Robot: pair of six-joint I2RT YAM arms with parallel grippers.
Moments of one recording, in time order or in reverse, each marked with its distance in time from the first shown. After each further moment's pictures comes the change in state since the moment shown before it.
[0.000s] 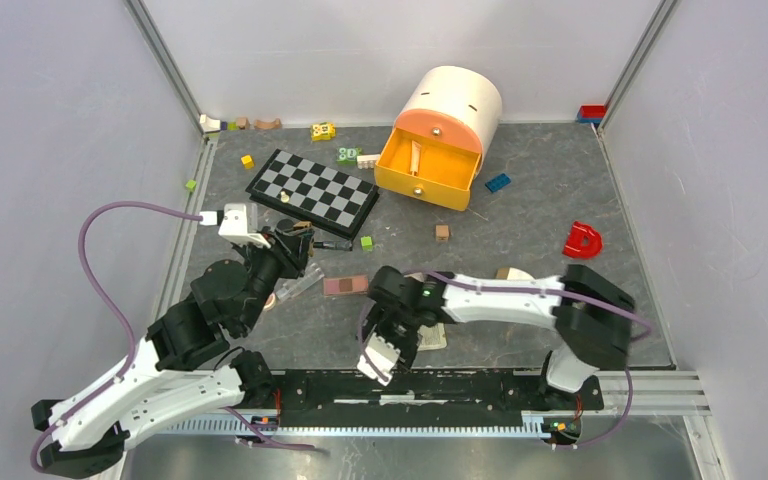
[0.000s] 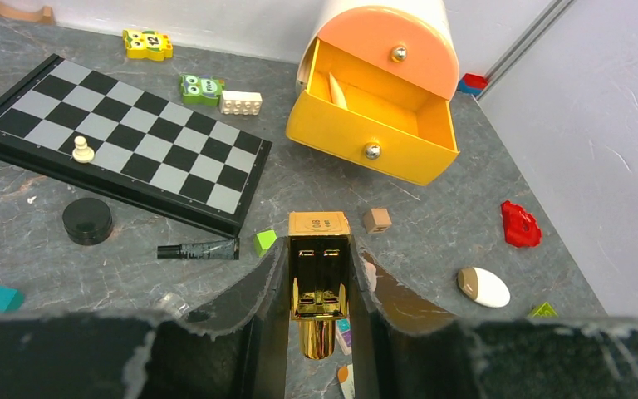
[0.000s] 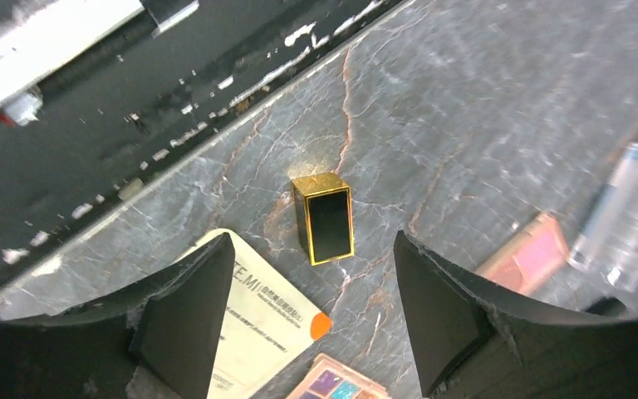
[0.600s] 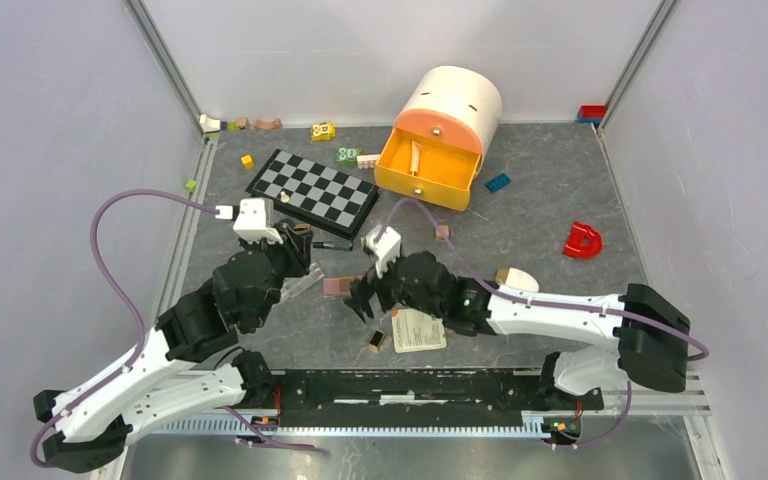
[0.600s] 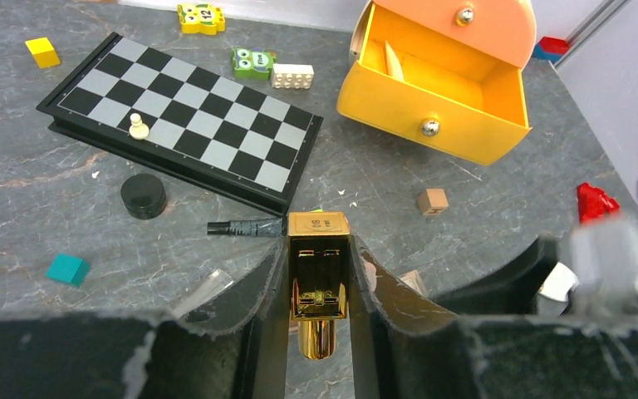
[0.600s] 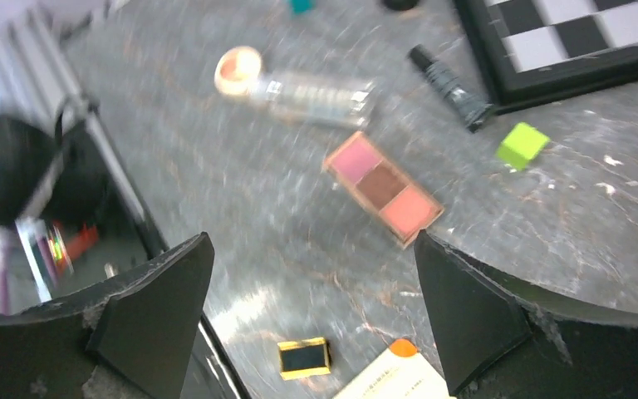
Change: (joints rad) left arm 0.000 0.085 0.040 -0.097 -0.074 -0.003; right arm -0.002 -0.365 -0.341 0.848 0.478 1.611
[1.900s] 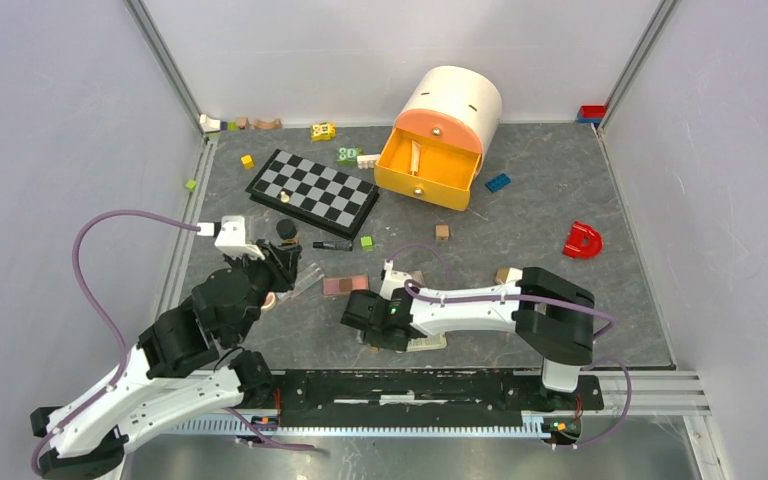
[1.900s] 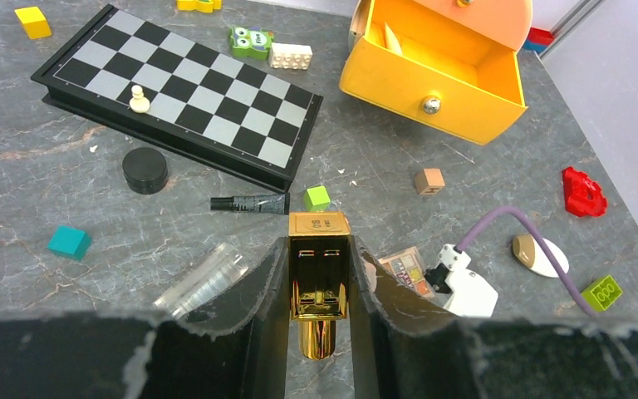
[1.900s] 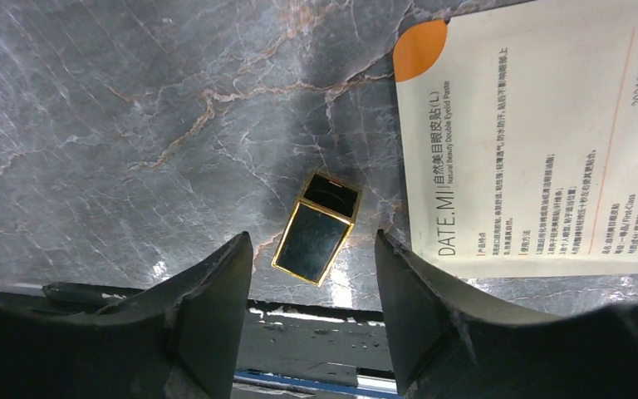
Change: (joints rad) left arm 0.000 -0.147 -0.058 -0.104 0.032 -0.042; right arm 0.123 0.452 0.406 -0.861 0.238 1.265
